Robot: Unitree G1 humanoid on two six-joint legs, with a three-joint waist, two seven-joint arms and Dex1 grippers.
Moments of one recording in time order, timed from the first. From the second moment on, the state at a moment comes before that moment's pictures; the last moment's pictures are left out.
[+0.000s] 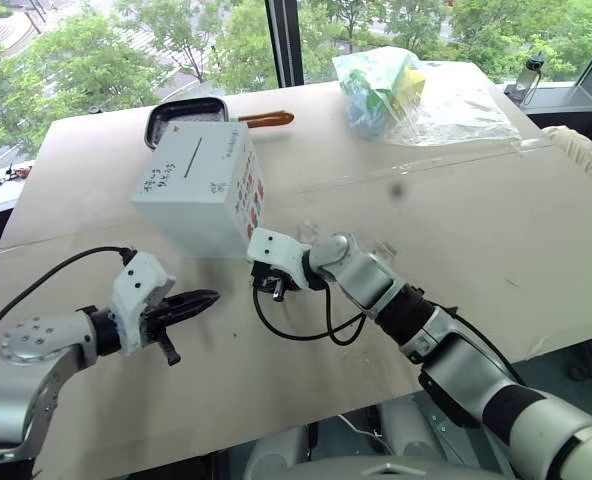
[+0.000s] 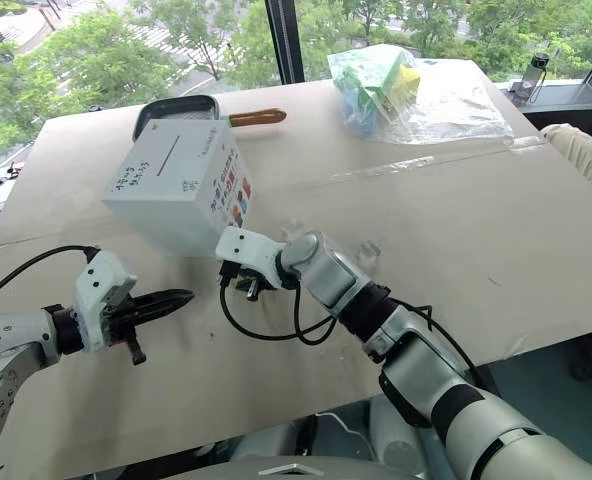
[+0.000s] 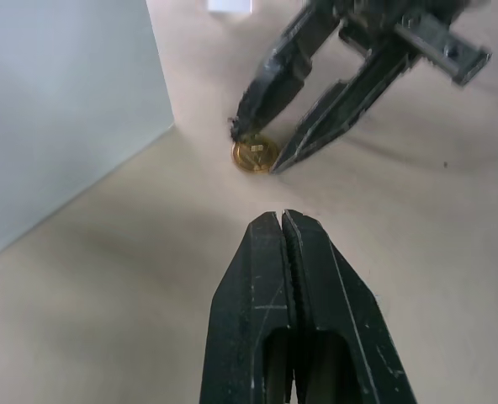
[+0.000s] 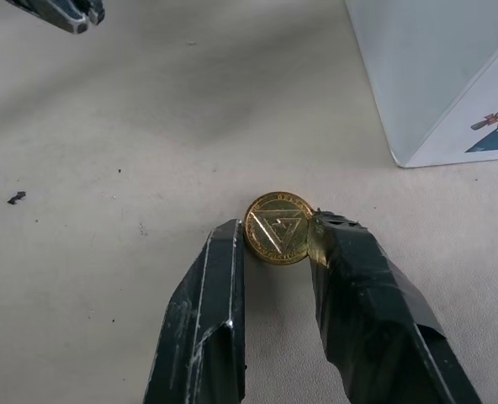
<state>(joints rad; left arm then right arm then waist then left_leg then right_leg) 0.21 0.85 0.37 -0.40 -0.52 0.53 -0.95 -0.85 0.07 0.59 0.38 -0.13 0.60 0.84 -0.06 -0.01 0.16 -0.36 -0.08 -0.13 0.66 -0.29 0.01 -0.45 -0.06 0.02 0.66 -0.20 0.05</state>
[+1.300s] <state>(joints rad) -0.18 0.42 0.23 -0.32 -0.75 0.64 -0.60 -0.64 -0.20 0.41 0.22 -0.18 -0.29 0.58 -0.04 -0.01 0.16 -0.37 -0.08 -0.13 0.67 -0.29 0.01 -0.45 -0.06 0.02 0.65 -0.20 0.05</state>
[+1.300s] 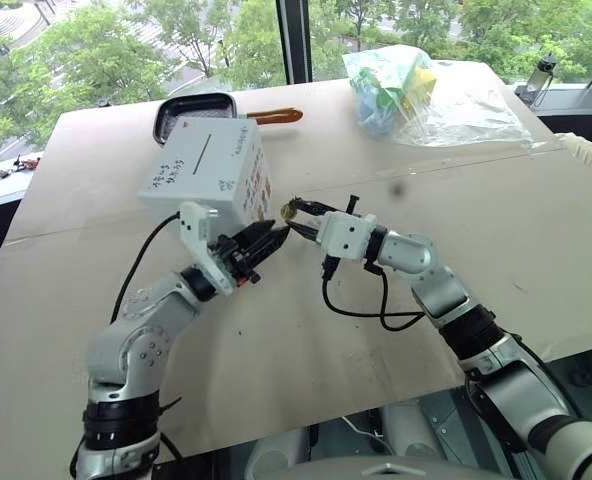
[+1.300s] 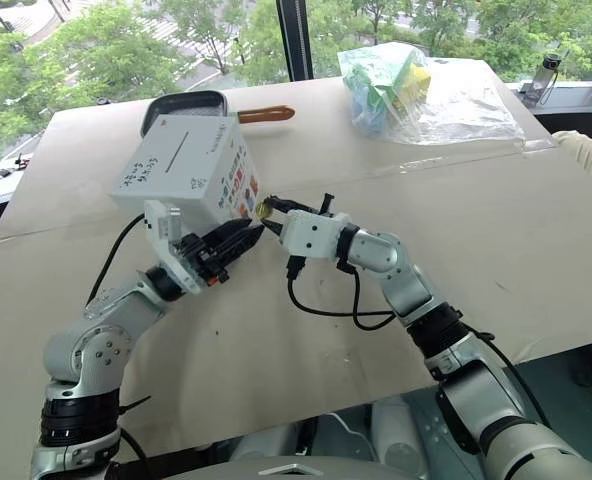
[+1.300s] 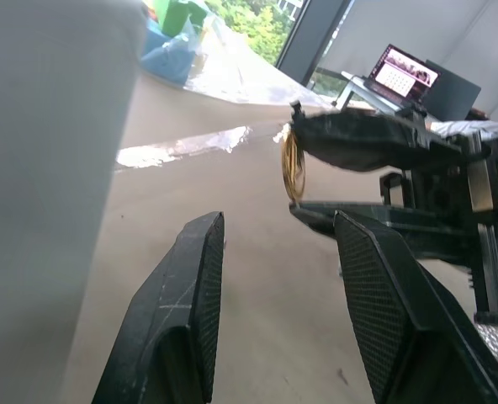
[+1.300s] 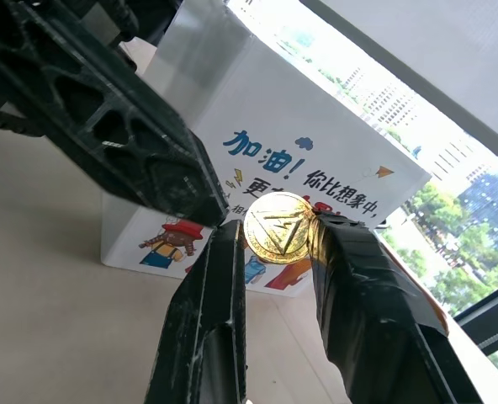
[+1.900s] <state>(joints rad) -0.18 0.45 0.23 -0.32 -0.87 0.67 -0.65 -0.65 -0.21 0.42 0.30 -0.27 -0.49 0.56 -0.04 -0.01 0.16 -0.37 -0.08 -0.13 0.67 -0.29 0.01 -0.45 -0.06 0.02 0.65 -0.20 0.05</state>
